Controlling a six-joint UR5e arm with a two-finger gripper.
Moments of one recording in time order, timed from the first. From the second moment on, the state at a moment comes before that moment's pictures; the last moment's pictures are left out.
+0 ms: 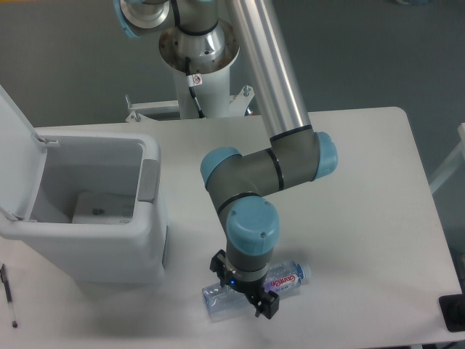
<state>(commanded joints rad) 2.30 -2.25 -1.36 -1.00 1.49 1.10</state>
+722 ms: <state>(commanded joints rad) 2.27 -2.30 -1.35 -1.03 1.49 1.09</state>
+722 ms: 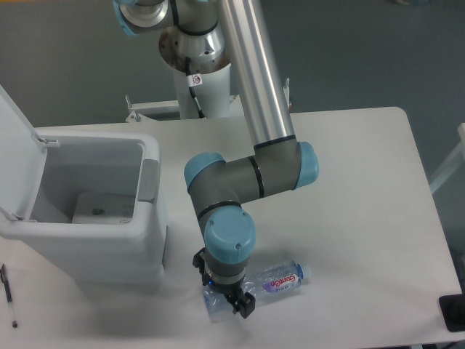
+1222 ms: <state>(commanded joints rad) 2.24 -2.32 -1.32 -1.03 1.58 1.08</state>
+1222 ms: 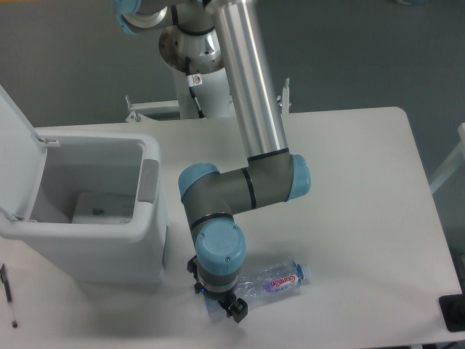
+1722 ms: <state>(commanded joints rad) 2.24 -2.32 -1.30 -1.04 1.58 1.08</state>
